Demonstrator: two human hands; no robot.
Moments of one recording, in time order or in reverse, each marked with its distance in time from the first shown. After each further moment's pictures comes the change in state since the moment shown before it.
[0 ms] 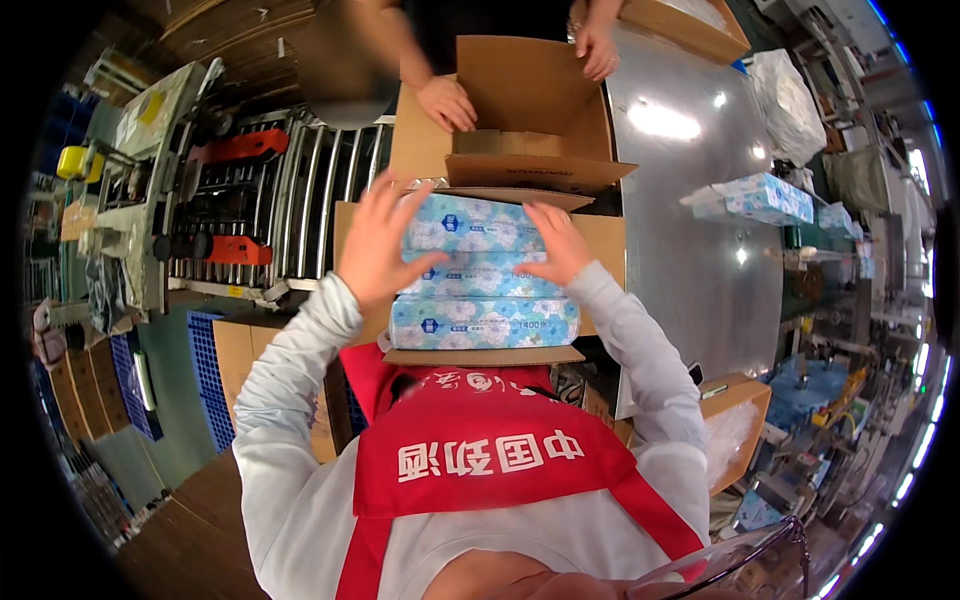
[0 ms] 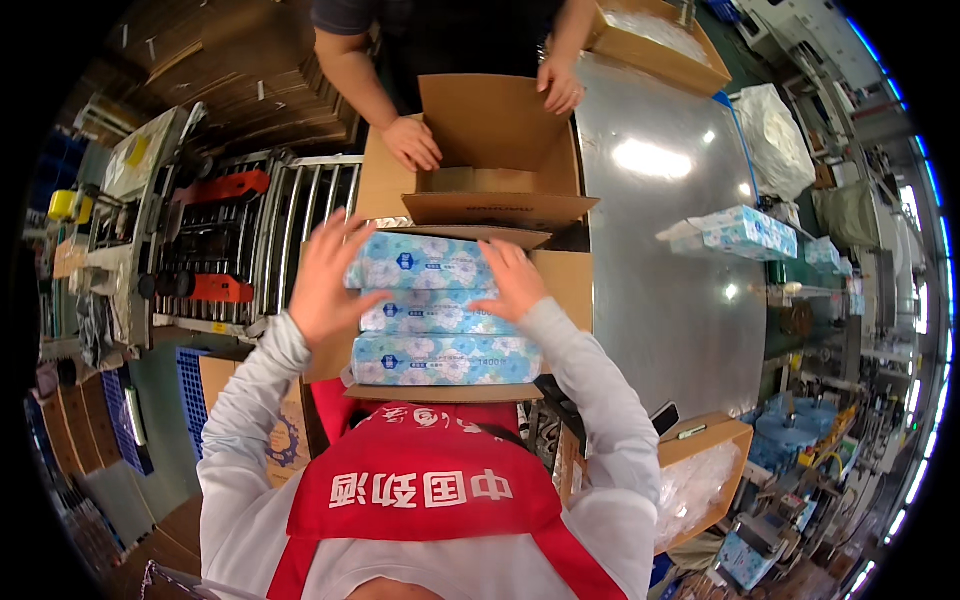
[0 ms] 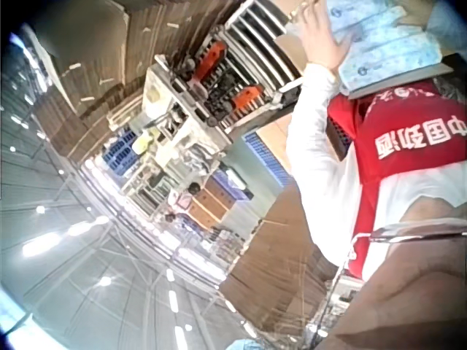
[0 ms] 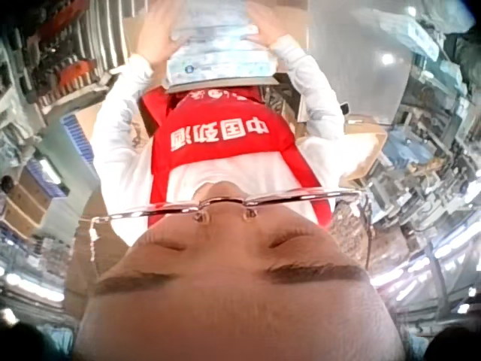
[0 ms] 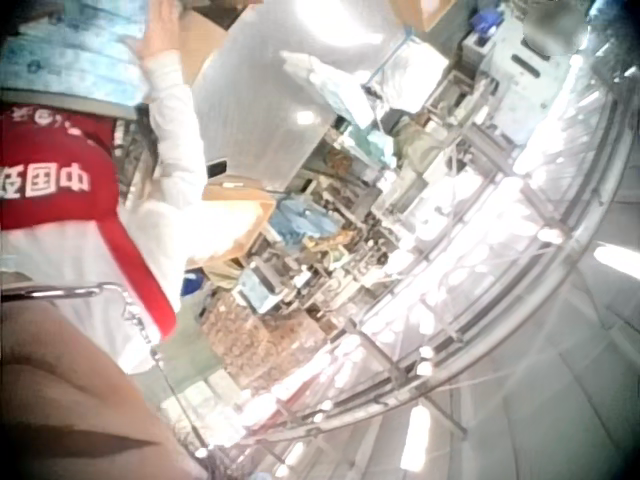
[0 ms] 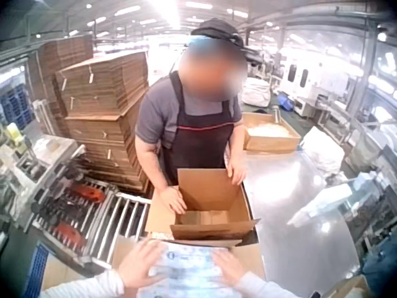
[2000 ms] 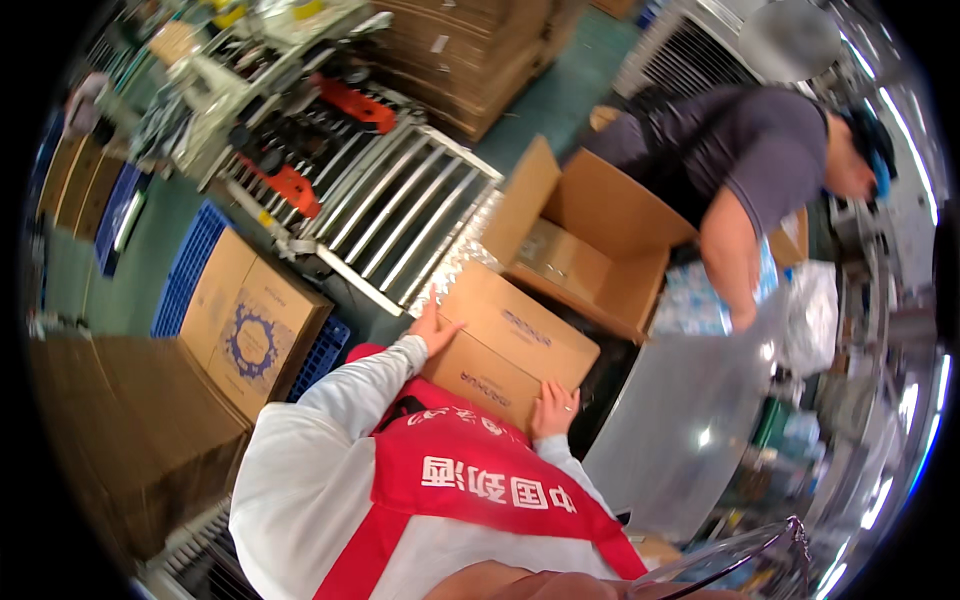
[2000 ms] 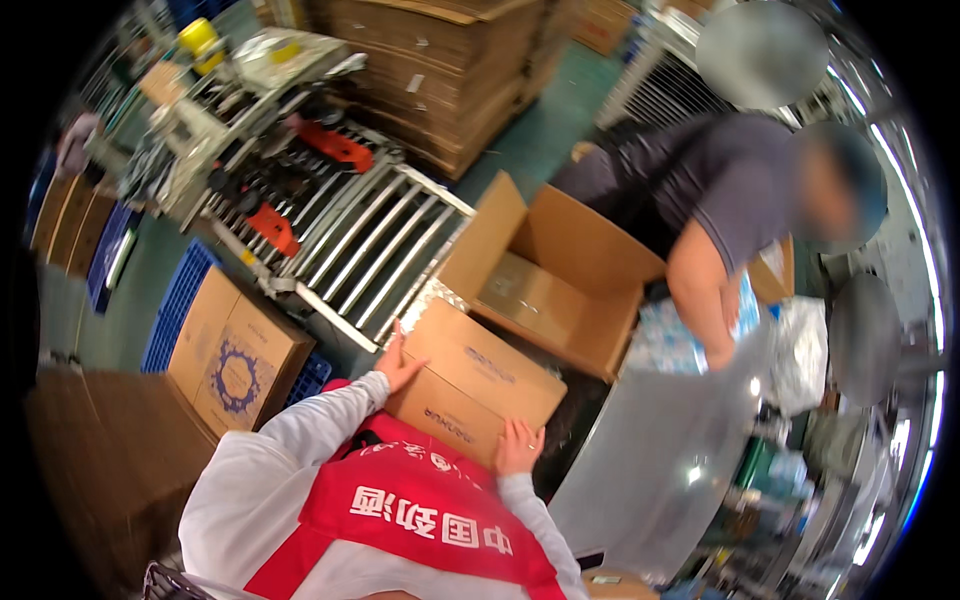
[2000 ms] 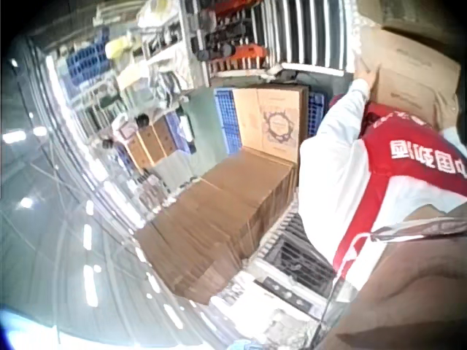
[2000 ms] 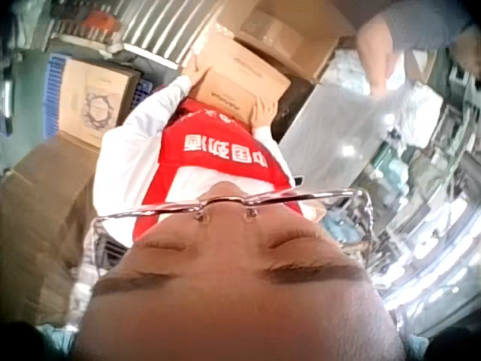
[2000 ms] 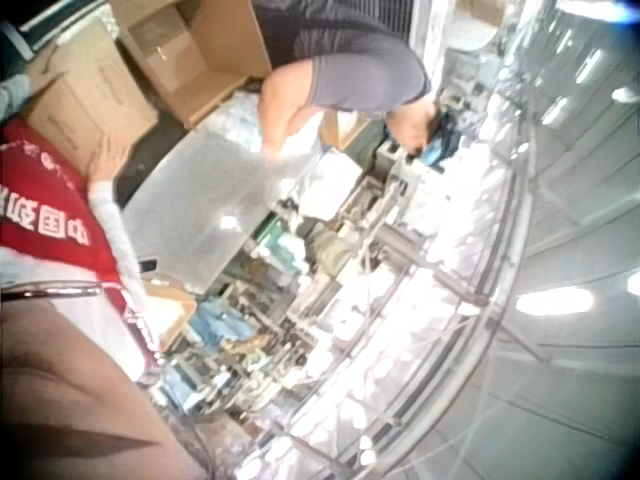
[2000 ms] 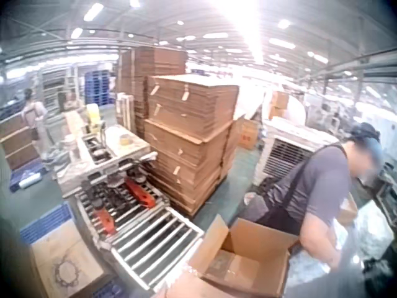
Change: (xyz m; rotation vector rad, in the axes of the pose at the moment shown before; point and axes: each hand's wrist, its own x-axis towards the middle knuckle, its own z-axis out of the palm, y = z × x) left_hand -0.119 -0.059 0.236 -0.646 0.227 -0.954; right_hand -0.119 0.024 0.116 -0.312 0.154 -0.010
